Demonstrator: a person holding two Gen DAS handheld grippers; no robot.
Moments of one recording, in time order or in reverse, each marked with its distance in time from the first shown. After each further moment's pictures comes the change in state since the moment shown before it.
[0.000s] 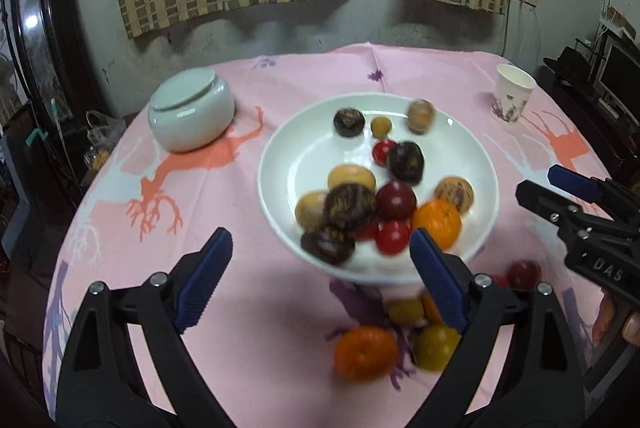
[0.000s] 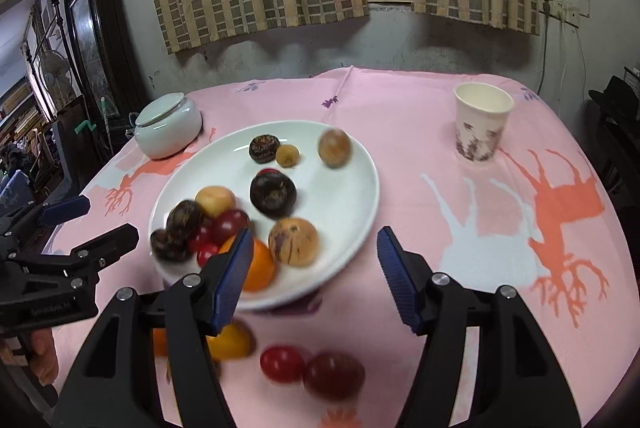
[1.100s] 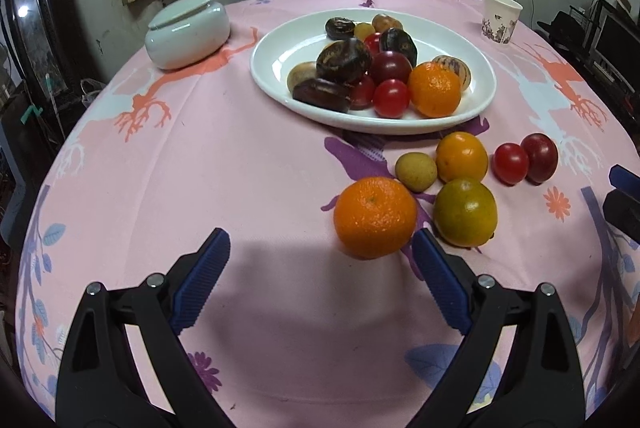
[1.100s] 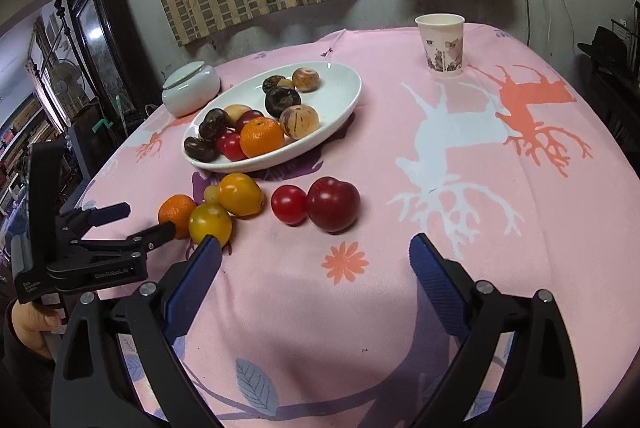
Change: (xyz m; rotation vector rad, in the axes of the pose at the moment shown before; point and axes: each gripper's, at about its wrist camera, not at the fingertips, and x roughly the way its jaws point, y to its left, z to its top) left arm 0.013 -0.001 -0.091 0.017 0.093 -0.006; right arm -0.059 -0.008 -0.099 0.072 0.025 0.053
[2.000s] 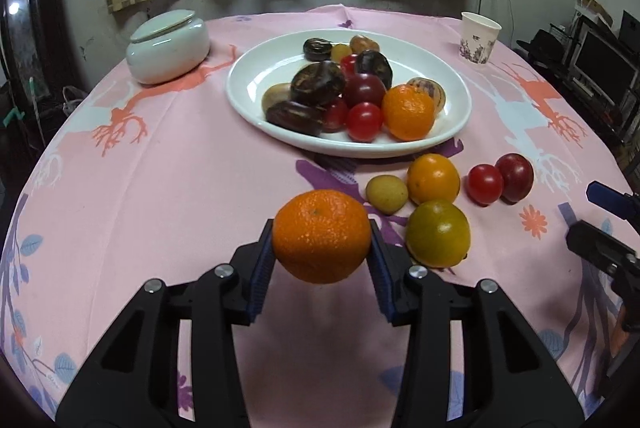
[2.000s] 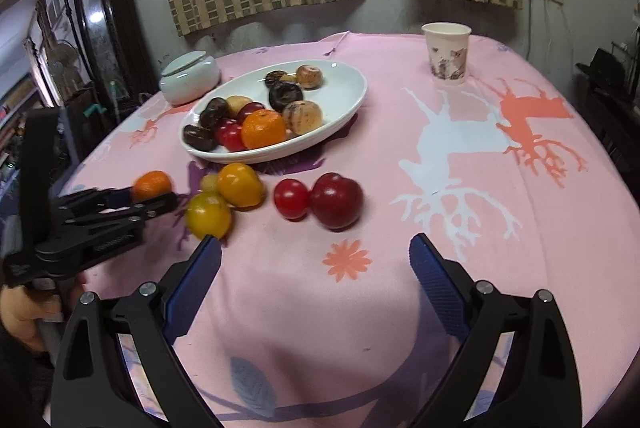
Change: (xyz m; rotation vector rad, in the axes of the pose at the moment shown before) left arm -0.002 -0.003 0.002 -0.016 -0.069 -0.095; right arm 0.004 0.013 -0.005 -0.074 -0.007 -0.079
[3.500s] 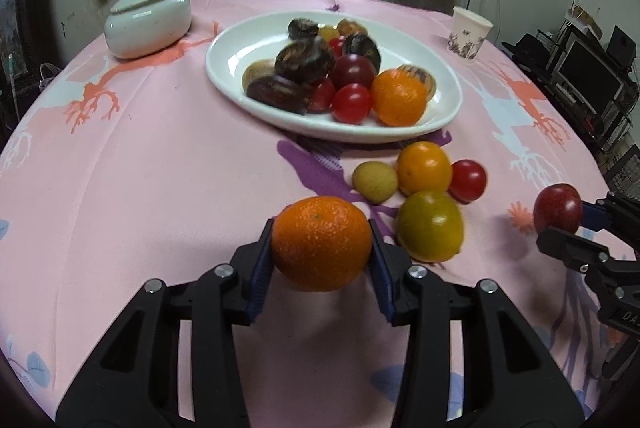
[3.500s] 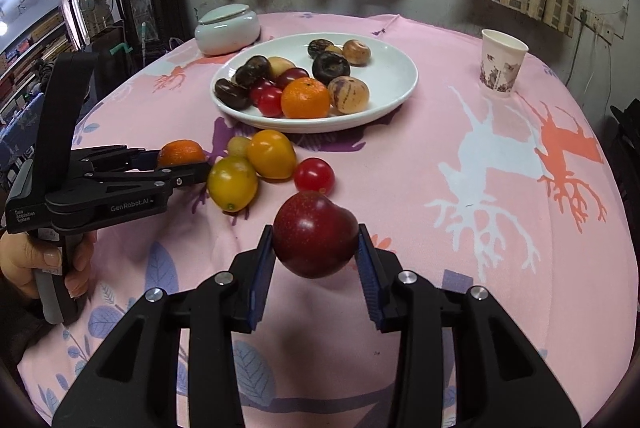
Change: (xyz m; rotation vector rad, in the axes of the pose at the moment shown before) left arm 0.009 0.003 -0.001 -0.025 0.026 -0.098; right arm 0.012 0.021 0.007 -0.193 0.114 0.085
